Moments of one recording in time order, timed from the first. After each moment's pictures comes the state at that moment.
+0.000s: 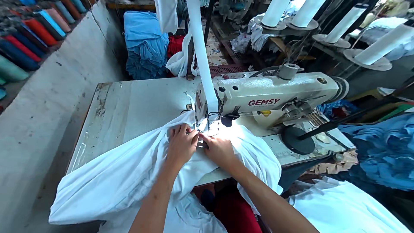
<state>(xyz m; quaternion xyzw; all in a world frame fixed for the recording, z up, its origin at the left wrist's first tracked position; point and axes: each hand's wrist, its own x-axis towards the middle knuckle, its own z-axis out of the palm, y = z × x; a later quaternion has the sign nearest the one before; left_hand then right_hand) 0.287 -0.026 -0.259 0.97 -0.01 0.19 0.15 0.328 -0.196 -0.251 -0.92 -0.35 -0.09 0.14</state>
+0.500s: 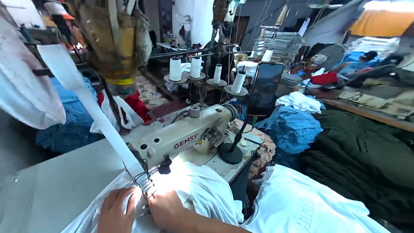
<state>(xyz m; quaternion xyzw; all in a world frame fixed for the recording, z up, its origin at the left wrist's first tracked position) 0.285 -0.010 -0.231 0.93 -0.05 0.23 0.27 0.305 -0.183 -0.229 -0.94 -0.30 -0.02 0.17</state>
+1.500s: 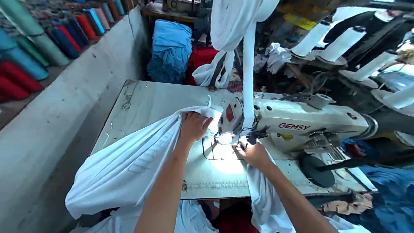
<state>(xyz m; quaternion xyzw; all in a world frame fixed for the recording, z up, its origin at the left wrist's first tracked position) 0.361 0.036 -0.245 0.97 0.07 0.15 0.18 0.394 -0.240 -0.240 -0.94 -0.30 -0.02 0.14</state>
